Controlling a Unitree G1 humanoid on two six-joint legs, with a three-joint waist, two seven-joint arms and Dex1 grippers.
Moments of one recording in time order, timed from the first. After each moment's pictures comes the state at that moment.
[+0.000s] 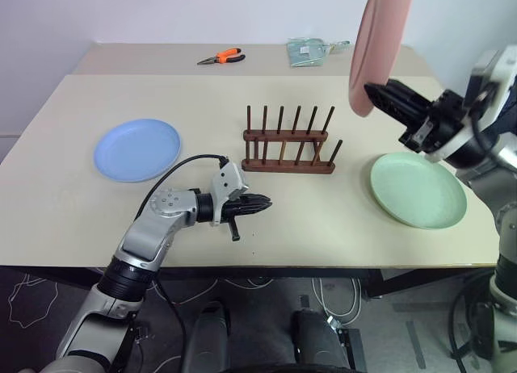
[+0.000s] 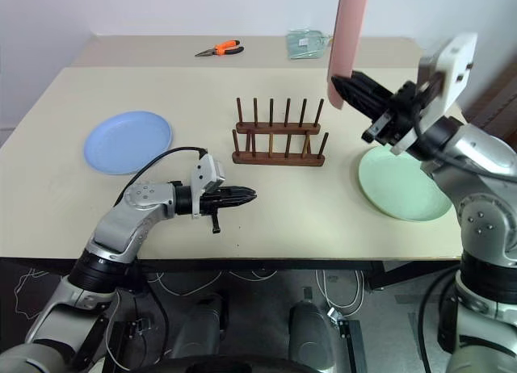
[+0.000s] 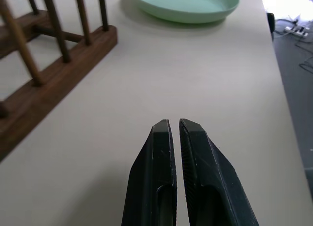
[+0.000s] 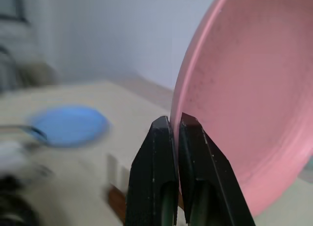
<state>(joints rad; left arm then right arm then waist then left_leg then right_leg) -0.45 0.45 -0.23 -0.08 -0.28 0.44 -0.96 -0.51 -0.71 -0.35 -0.41 0.96 0.70 0.52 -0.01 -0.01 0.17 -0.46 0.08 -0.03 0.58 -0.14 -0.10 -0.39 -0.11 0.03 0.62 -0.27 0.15</state>
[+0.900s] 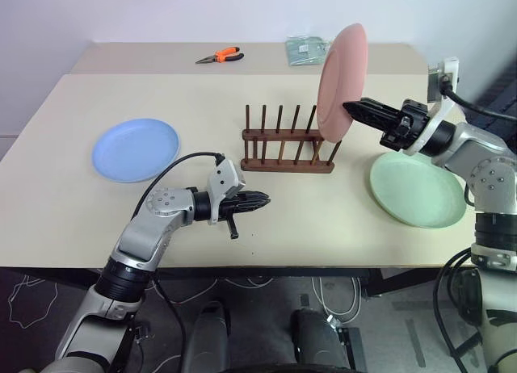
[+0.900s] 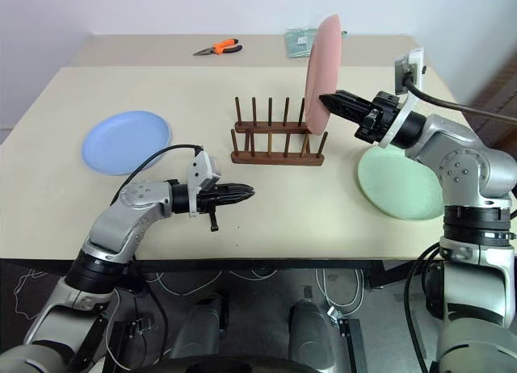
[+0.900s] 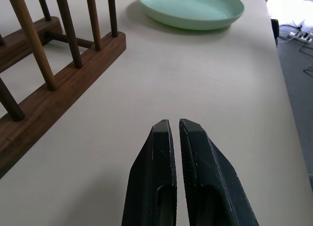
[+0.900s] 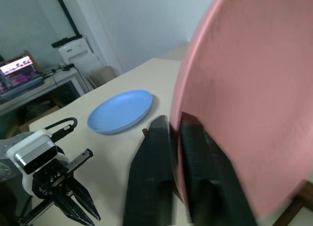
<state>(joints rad) -0.43 0.45 -0.21 -0.12 -0.30 0.45 -0.95 -0.72 -0.72 -0.19 0.18 0.84 0.76 0.92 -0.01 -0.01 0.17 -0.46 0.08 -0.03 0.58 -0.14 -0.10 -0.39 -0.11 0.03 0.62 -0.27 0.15</state>
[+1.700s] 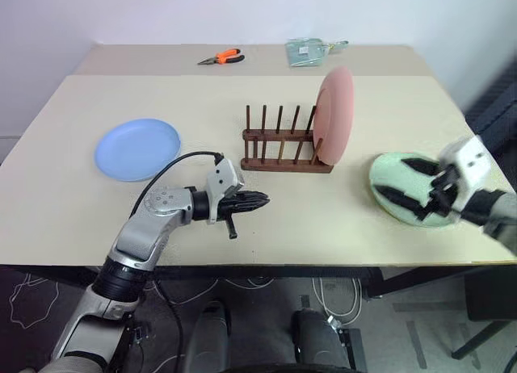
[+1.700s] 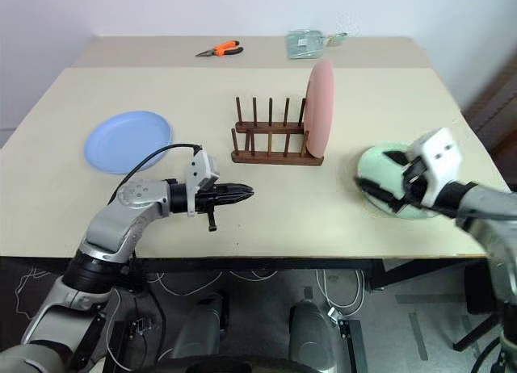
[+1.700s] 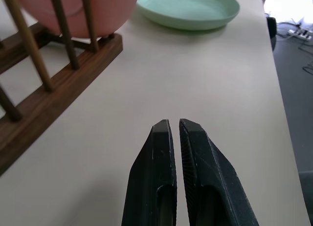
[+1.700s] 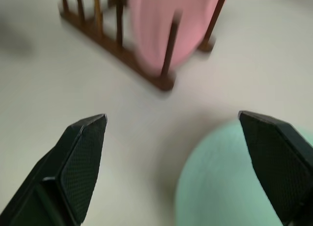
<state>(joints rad) -0.46 0.46 -0.21 -0.11 -0.31 0.47 -0.97 -0.05 -0.87 -0.32 -0.38 0.49 0.66 0.68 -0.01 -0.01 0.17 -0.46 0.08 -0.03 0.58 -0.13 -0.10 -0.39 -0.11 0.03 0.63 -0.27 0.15</state>
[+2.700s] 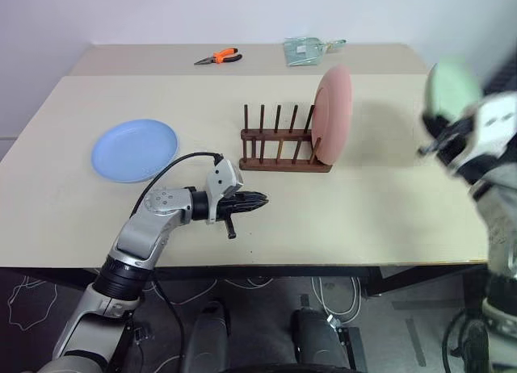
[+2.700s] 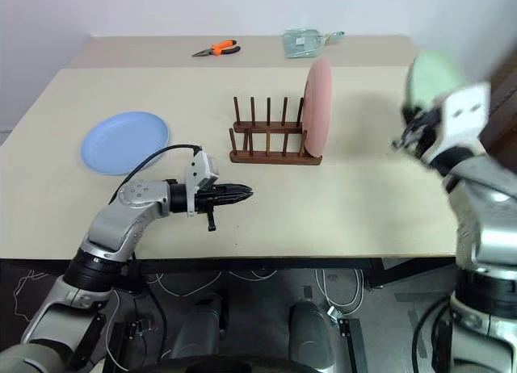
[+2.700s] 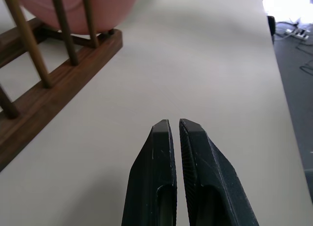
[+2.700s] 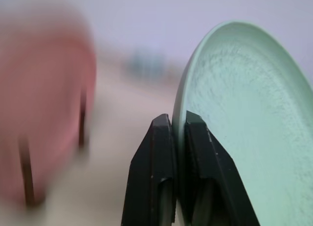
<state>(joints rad) -0.44 0.47 -0.21 -0.10 -0.31 0.44 -0.97 -0.48 -0.66 -0.46 -0.32 0.46 0.56 0.39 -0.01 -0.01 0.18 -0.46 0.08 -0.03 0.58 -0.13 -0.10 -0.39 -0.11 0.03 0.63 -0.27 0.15</state>
